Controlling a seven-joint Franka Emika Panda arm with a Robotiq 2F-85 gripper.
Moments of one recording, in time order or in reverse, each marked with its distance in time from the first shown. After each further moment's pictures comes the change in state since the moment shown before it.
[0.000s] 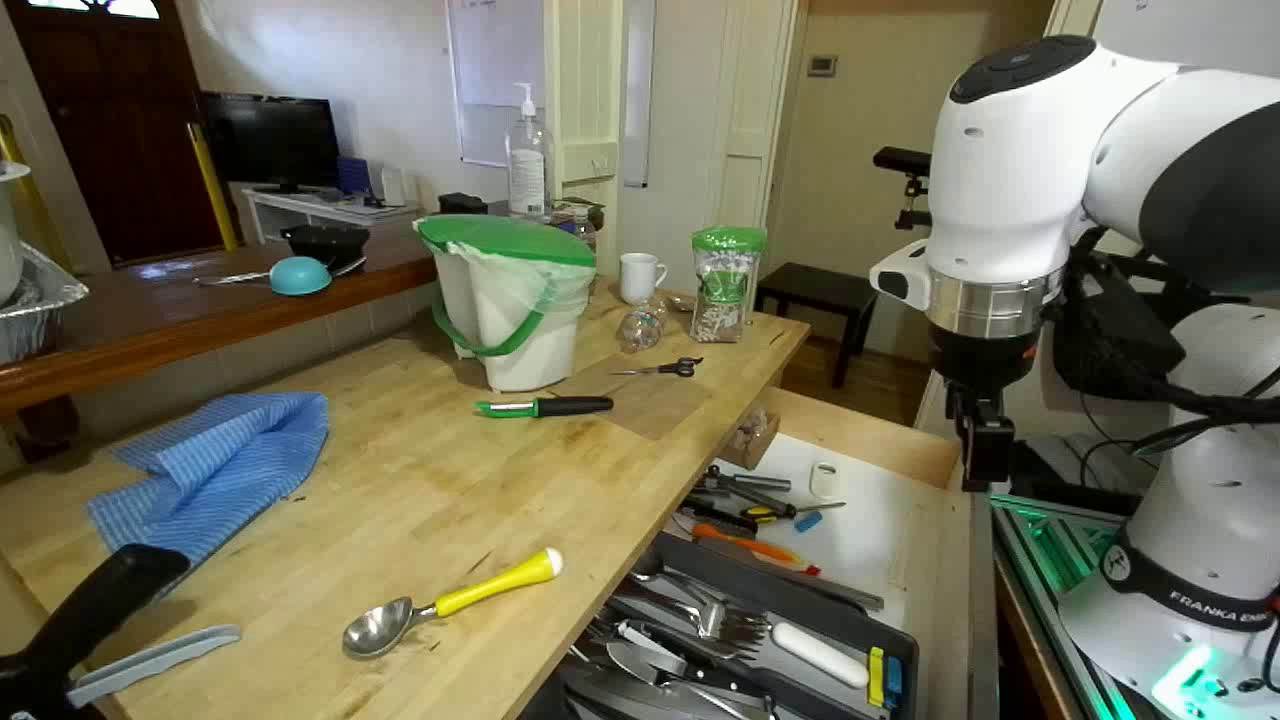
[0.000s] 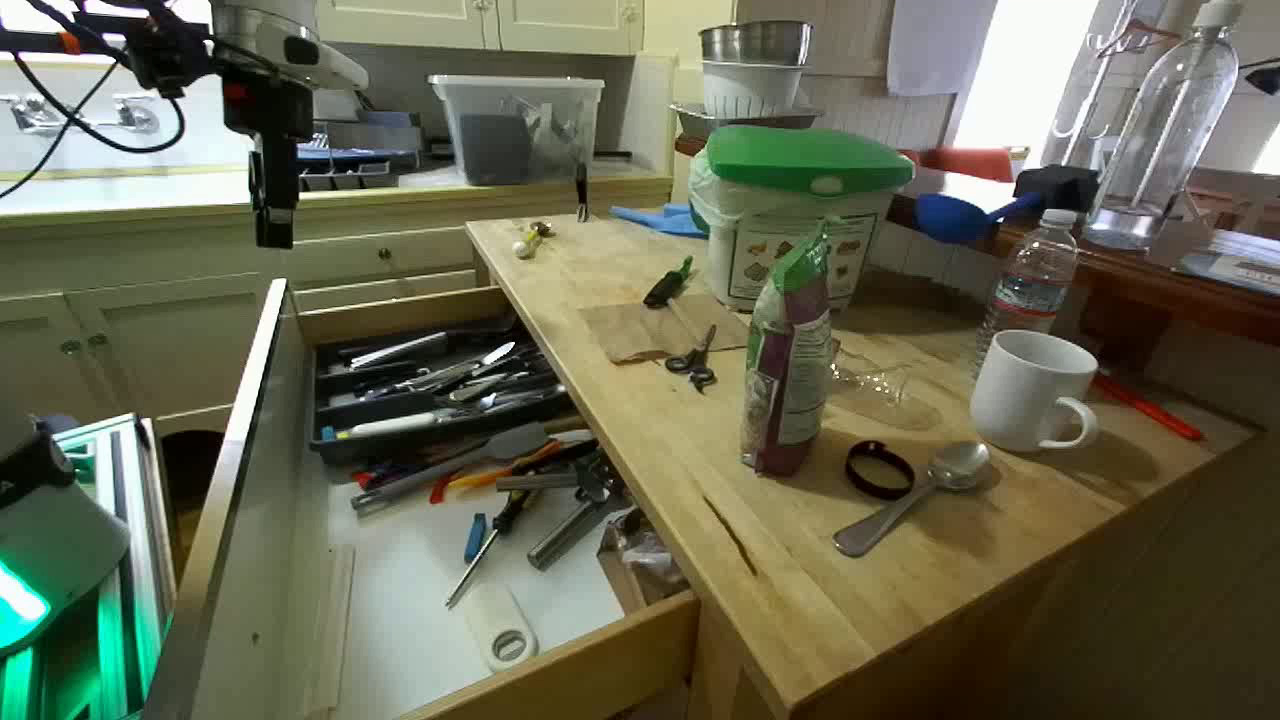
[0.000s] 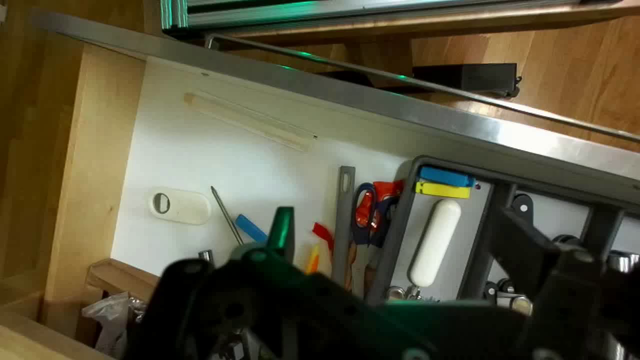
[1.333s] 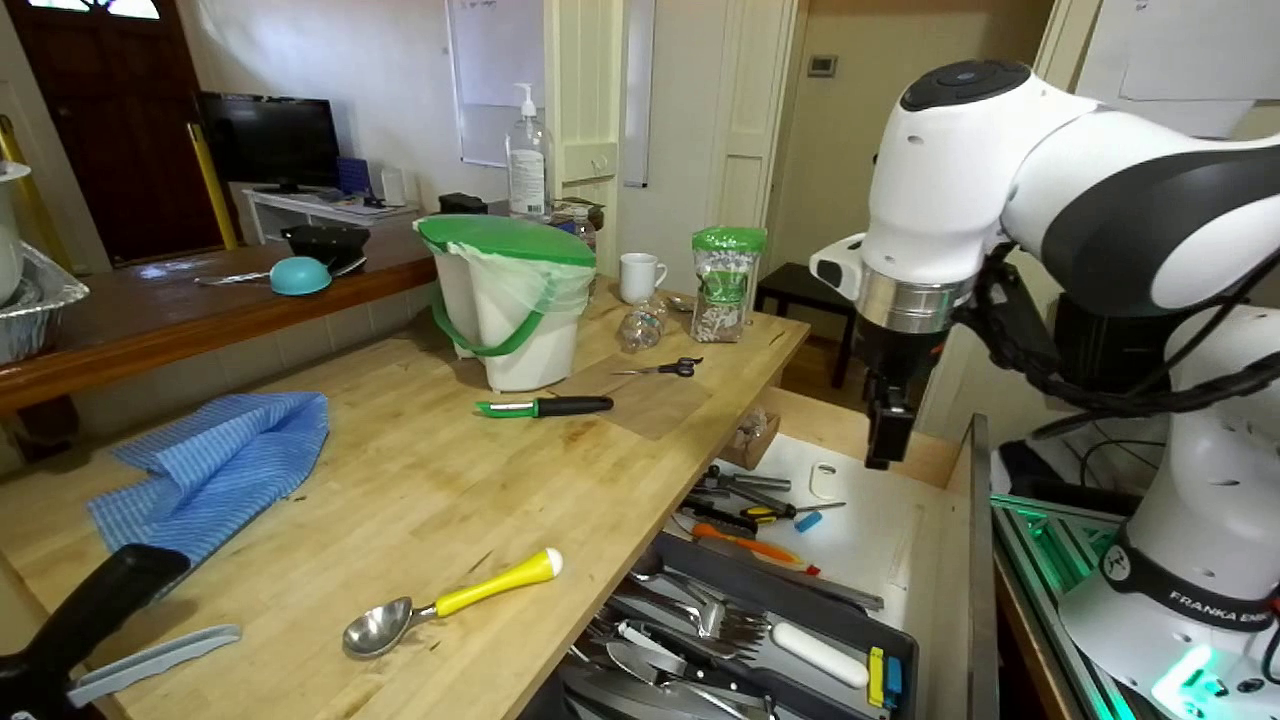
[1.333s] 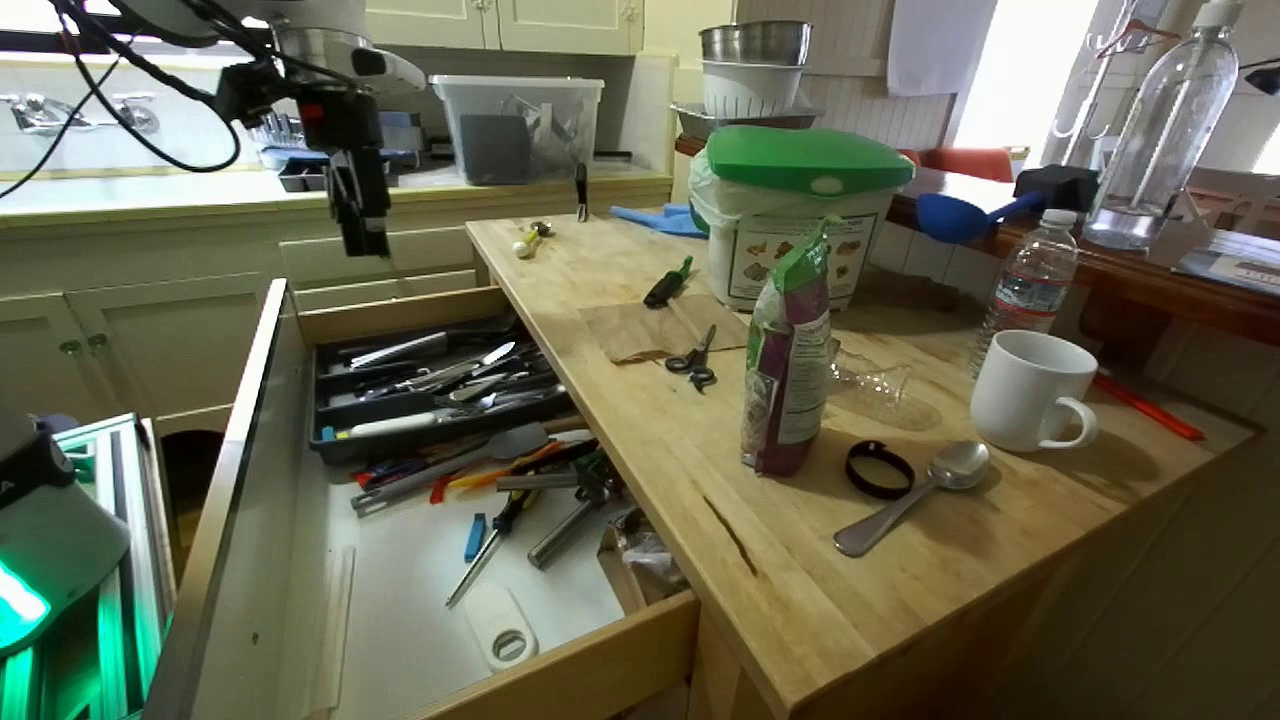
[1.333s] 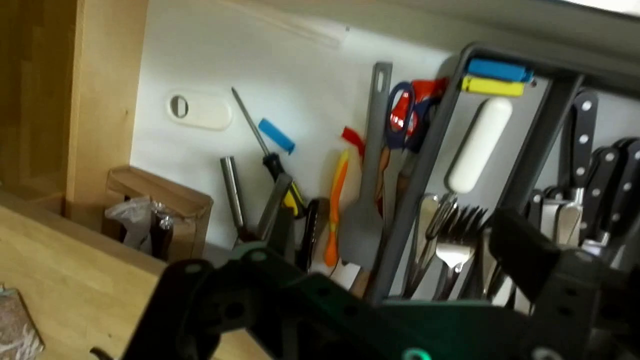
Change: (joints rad) arm -0.051 0.136 -0.040 0.035 -0.161 0.255 0.000
